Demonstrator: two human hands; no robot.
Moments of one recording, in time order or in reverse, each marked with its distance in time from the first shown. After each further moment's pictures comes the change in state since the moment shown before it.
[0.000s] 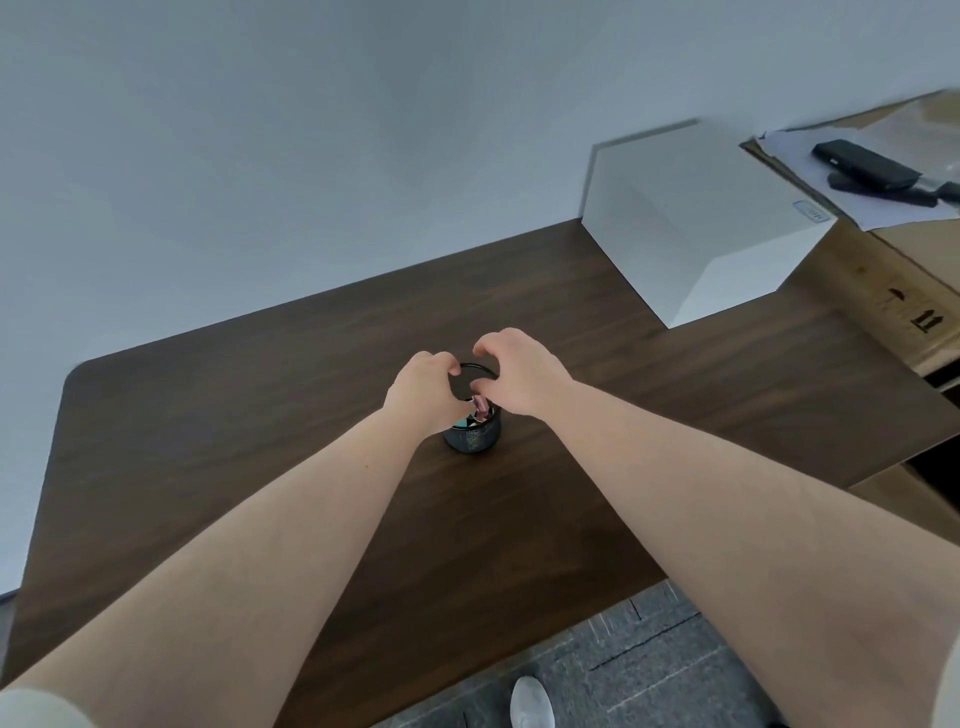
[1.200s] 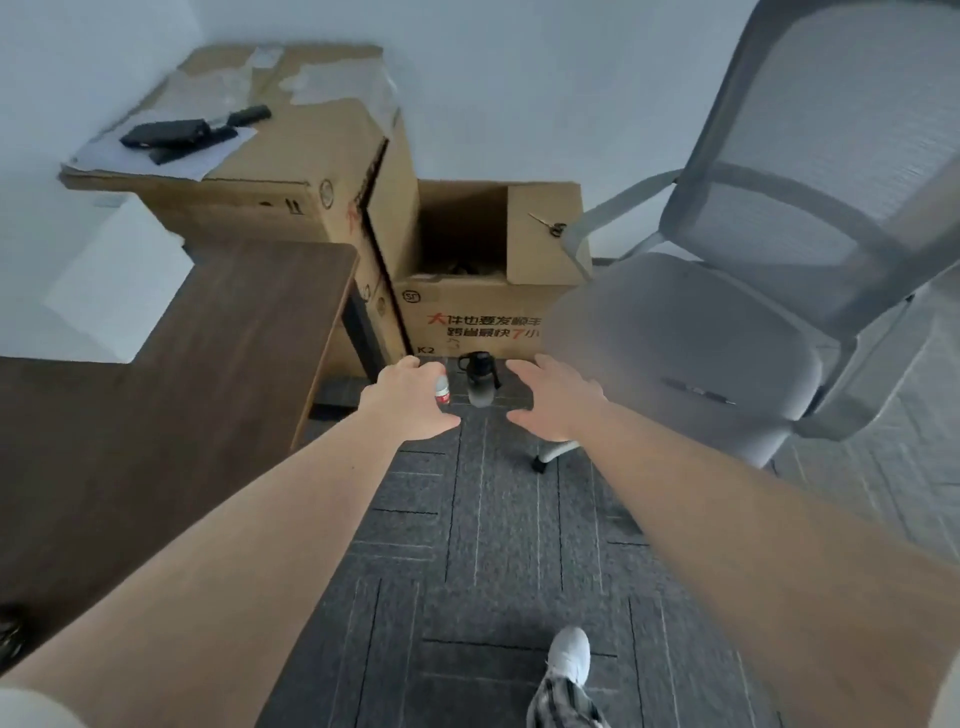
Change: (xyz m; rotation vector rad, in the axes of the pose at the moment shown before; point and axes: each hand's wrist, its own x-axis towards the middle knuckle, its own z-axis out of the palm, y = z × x) left_hand -0.229 0.334 0.226 0.586 -0.499 0.978; right_hand -0.507 0.220 -0.002 0.108 0.216 1.133
